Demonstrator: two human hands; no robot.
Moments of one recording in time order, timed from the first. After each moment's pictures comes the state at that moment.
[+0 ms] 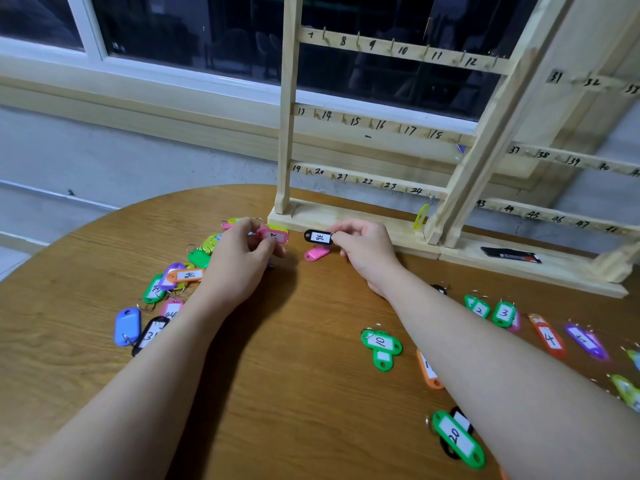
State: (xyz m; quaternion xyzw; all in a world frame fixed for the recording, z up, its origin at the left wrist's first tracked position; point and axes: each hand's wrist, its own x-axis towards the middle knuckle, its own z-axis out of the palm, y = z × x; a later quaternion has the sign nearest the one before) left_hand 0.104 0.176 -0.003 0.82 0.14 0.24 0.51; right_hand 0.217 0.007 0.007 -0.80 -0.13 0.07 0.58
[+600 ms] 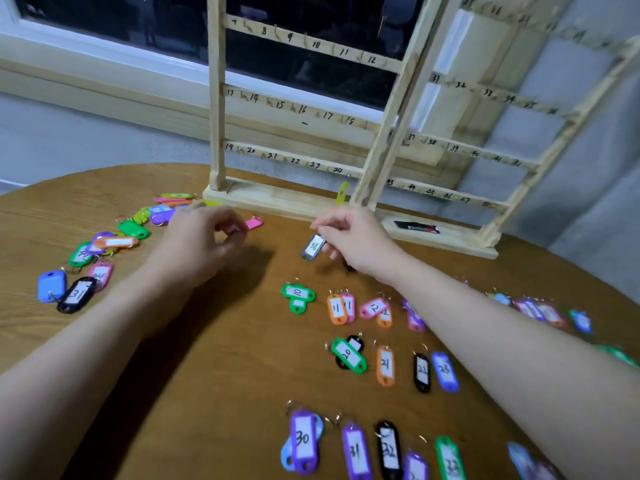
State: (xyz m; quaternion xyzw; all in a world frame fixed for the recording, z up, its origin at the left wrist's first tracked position) left_hand 0.076 0.136 0.014 0.93 0.00 0.26 0.28; right_hand 0.161 -0.100 0.055 -0.87 -0.21 0.06 0.44
